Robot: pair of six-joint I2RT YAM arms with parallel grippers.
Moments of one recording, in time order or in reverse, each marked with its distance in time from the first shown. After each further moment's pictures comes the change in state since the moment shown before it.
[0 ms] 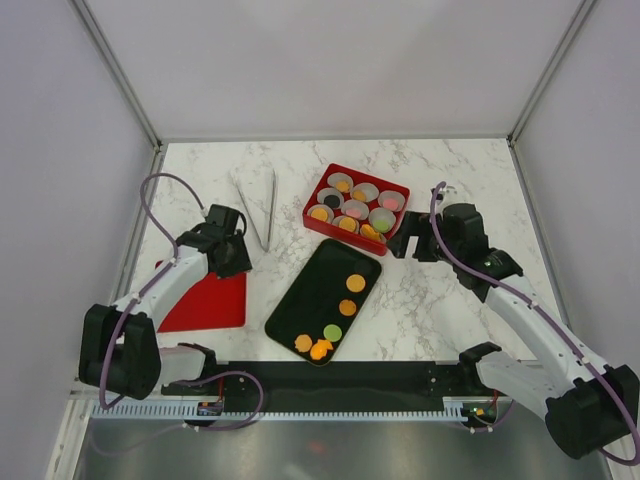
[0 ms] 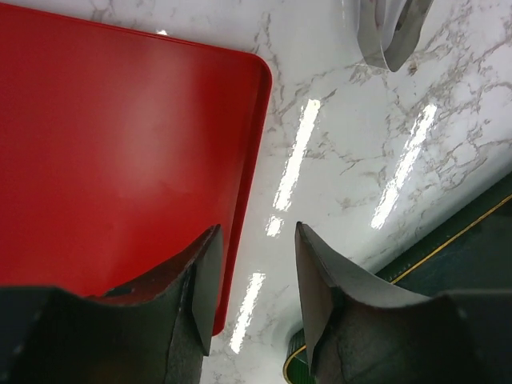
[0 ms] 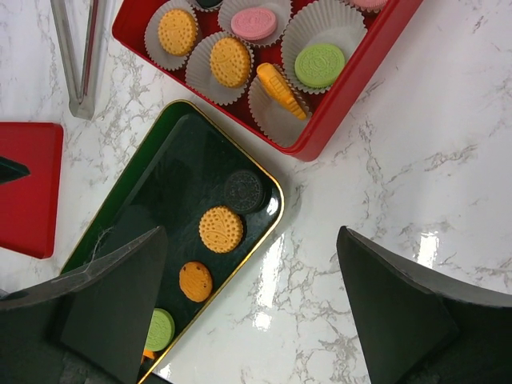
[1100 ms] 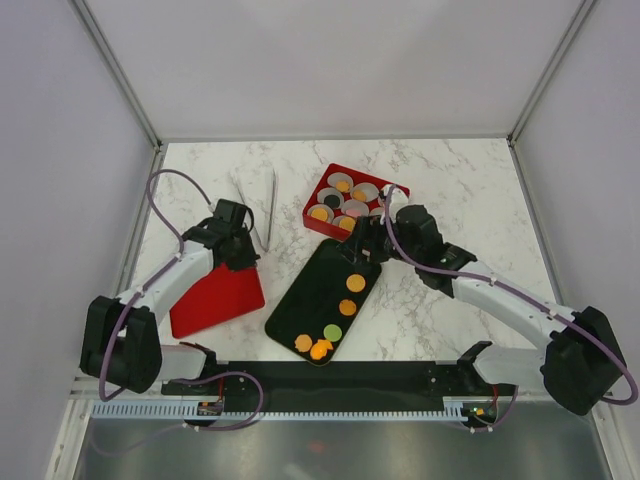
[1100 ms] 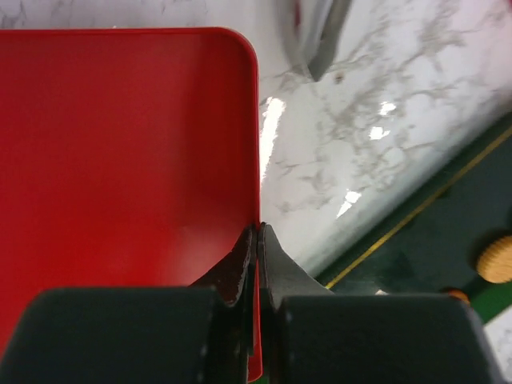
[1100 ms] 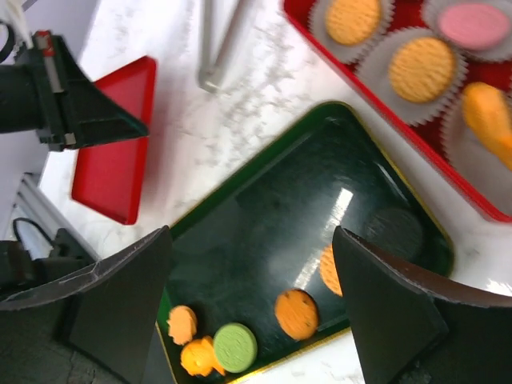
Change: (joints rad) left arm -0.054 0.066 0.010 0.068 0.049 -0.095; right arm 0.242 0.214 0.002 0.314 -0.066 0.100
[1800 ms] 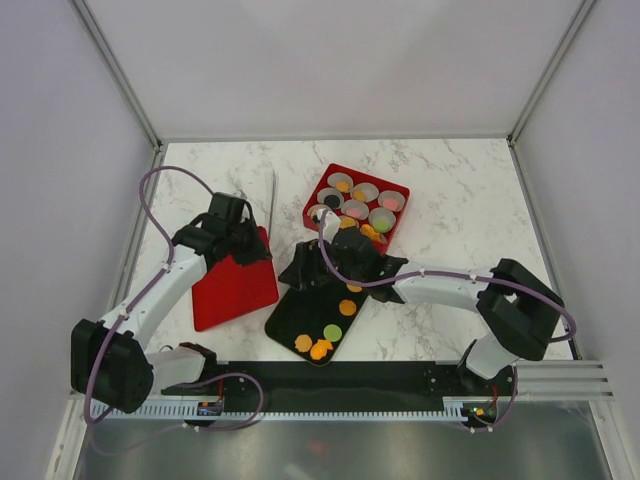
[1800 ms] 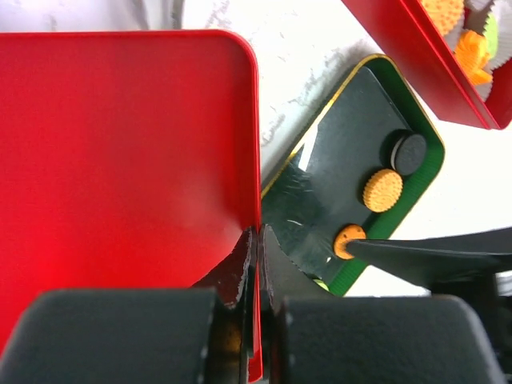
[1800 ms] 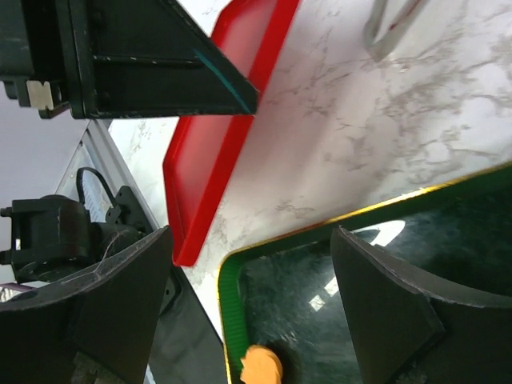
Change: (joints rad) left arm -0.039 -0.124 0.109 -0.062 0.188 -0.042; right arm 0.322 0.359 0.068 0.404 -0.011 0.100
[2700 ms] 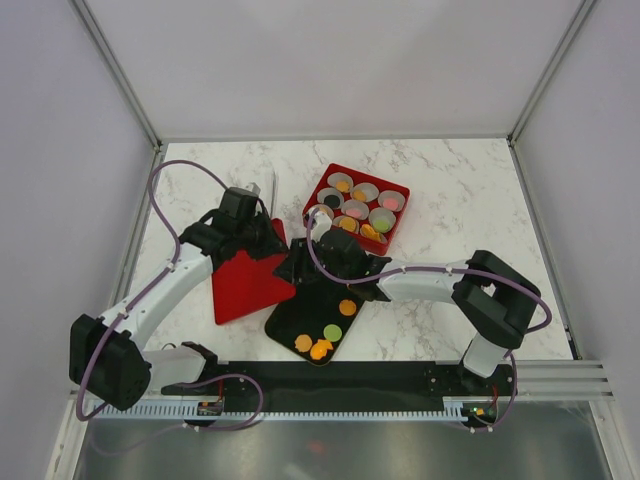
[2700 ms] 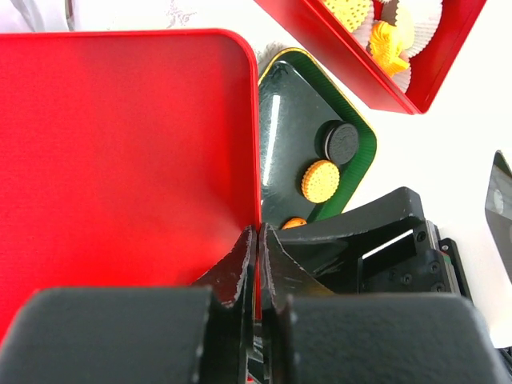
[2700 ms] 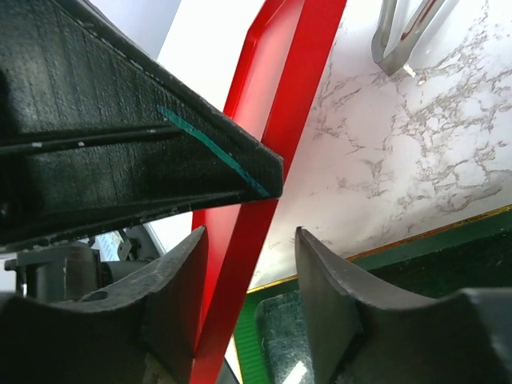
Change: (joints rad) left arm -0.114 0.014 0.055 0.054 0.006 -0.097; right arm 0.041 0.149 0.077 0.084 0.068 0.101
